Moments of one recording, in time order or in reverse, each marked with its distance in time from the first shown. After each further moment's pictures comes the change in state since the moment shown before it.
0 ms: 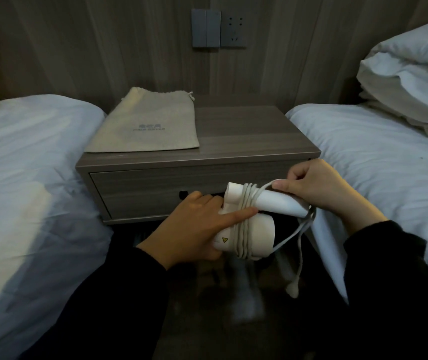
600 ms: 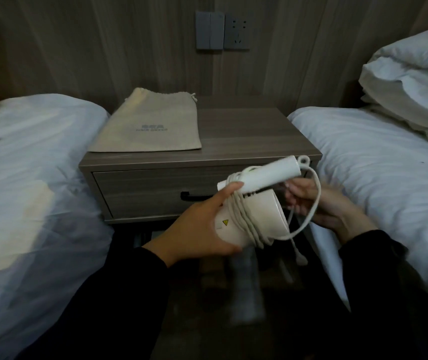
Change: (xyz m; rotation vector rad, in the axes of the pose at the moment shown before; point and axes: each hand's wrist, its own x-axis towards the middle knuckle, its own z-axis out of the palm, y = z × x) left_hand 0.003 0.009 -0.007 -1.006 -0.114 -0.450; right_hand 0.010 0.056 0.021 1.142 -0.329 0.253
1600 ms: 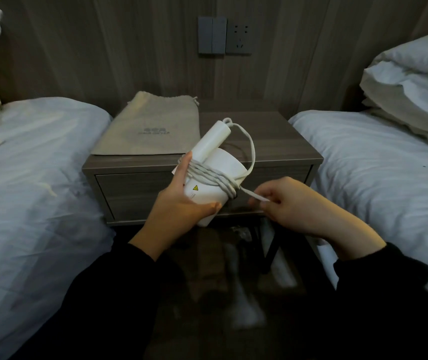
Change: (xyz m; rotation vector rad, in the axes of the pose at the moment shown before) left_hand 0.003 0.000 -0.029 -0.167 0.445 -0.262; right_hand -0.046 -0.042 0.110 -1.357 0.022 -0.135
